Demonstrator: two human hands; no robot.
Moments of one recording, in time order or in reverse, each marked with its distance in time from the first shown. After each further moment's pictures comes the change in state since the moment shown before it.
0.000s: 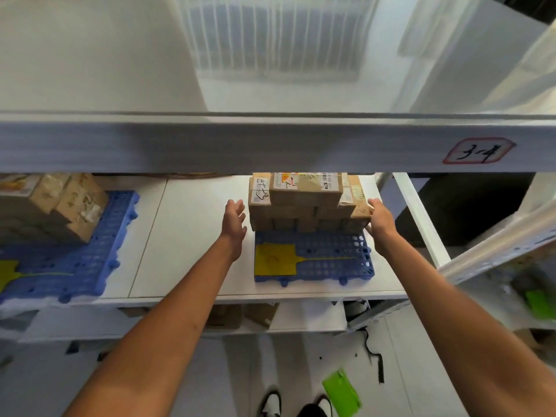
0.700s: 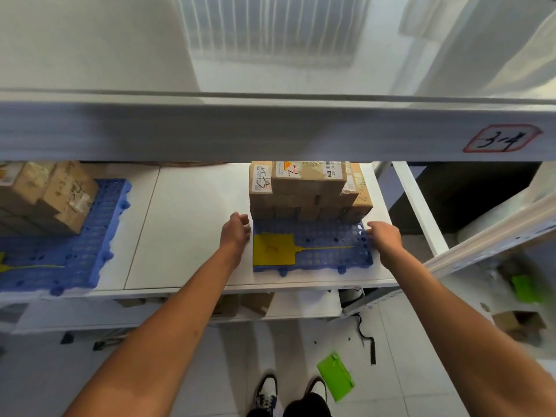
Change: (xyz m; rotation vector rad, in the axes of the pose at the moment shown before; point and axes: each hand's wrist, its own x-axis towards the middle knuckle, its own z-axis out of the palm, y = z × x) left_hand -0.001 -0.043 -0.008 0.103 0.091 -0.169; right_hand -0.008 0.052 -0.025 -0.204 0.126 0.105
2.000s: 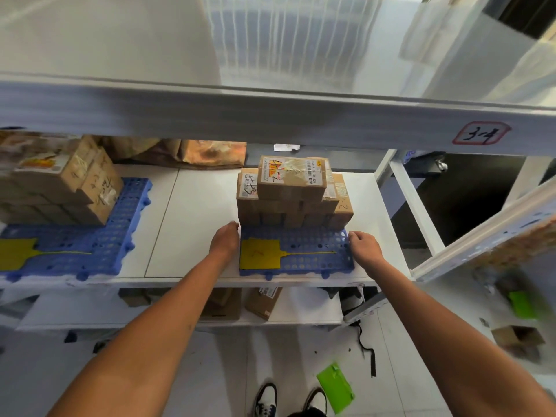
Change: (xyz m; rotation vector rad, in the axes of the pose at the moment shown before) left_hand -0.032 -0.003 -0.062 0.404 0.054 0.136; right_hand -0.070 0.004 0.038 -0.421 -0.081 -0.250
